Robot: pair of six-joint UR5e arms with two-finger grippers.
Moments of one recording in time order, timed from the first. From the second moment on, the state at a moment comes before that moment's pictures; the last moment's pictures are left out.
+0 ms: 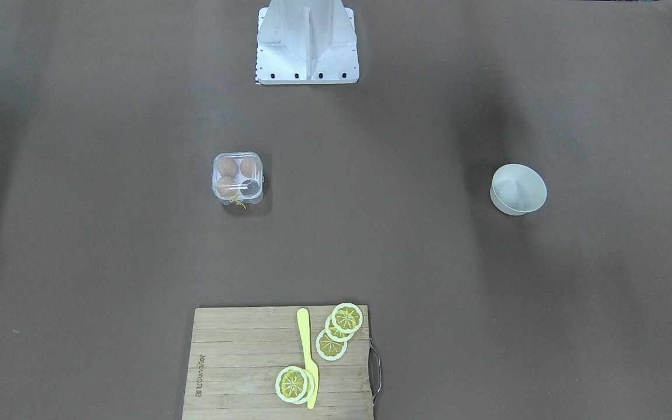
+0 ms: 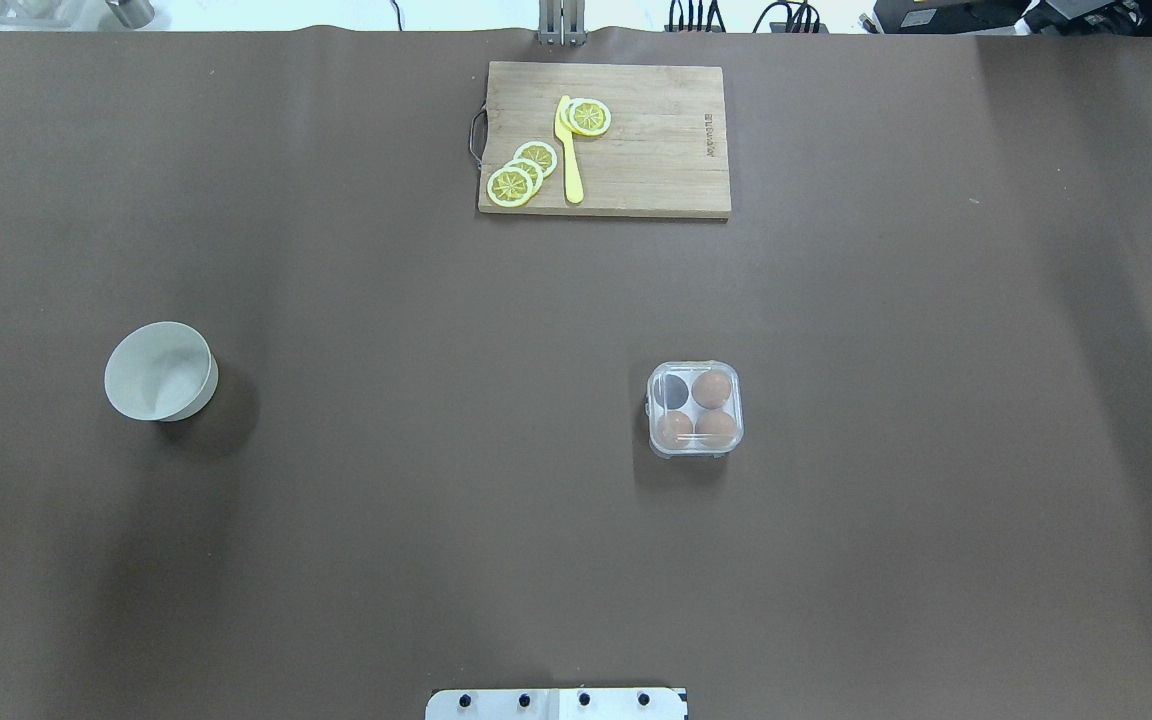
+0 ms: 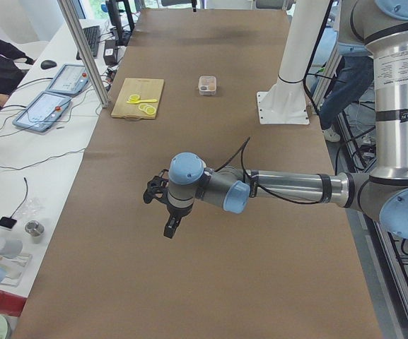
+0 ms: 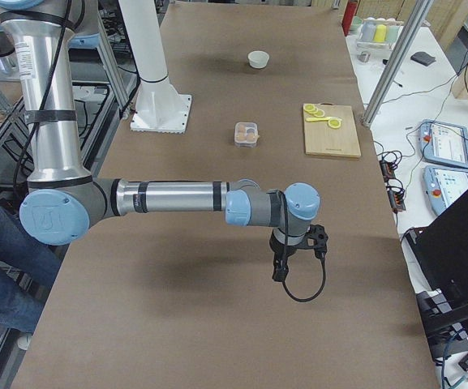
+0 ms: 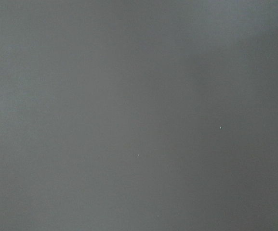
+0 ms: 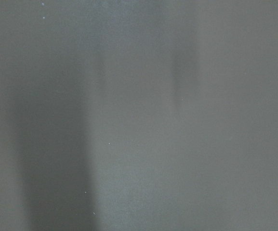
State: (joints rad) left arm -1.49 -1.43 -1.74 -1.85 -2.32 0.03; right arm 1.49 -1.50 1.54 -1.62 2.27 0.07
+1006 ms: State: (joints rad) left arm -1.51 -1.44 -1.74 -1.71 -2.34 0.02; right arm 1.50 -1.49 1.56 -1.62 2.29 0.07
